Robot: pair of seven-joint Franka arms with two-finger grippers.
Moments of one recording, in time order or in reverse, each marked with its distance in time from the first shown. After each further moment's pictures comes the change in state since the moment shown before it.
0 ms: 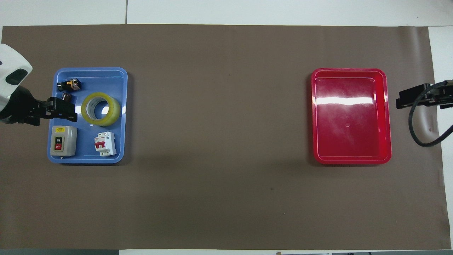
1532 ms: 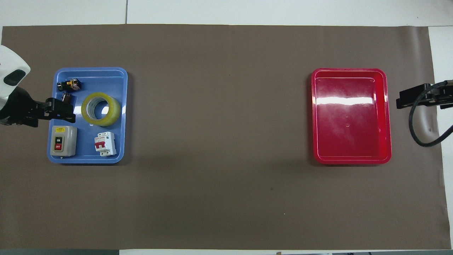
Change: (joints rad) left arm 0.017 0.000 0.005 -0.014 0.000 0.017 0.000; right arm 0.000 0.000 0.000 0.000 0.000 0.000 0.000
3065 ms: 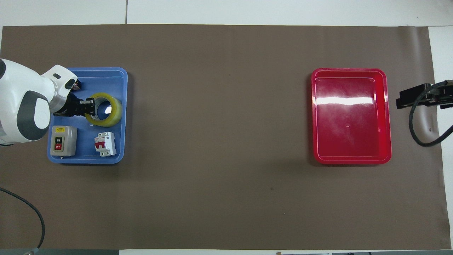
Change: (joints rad) left arm 0.065 0.321 0.001 -0.180 0.024 0.519 -0.029; right arm 0.000 0.000 0.000 0.000 0.000 0.000 0.000
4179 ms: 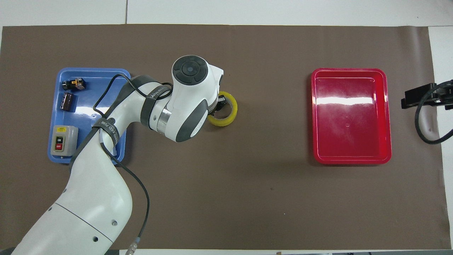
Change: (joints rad) left arm -0.623 0.240 -0.010 0.345 0.001 -0.083 -0.817; right arm -0.016 0.000 -0.007 -0.004 0.000 -0.001 0.000
